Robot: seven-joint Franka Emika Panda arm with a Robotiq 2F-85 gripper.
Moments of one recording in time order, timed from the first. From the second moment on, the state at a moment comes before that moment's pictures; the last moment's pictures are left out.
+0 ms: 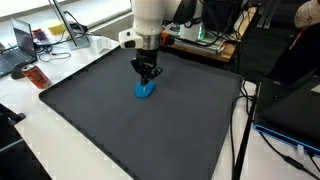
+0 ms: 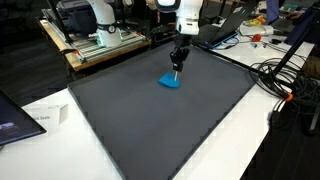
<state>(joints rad) 0.19 0.39 -0.04 -2.12 -0.31 2.54 0.31</state>
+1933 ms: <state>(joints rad) 0.17 0.25 -0.03 -2.14 -0.25 2.38 0.30</state>
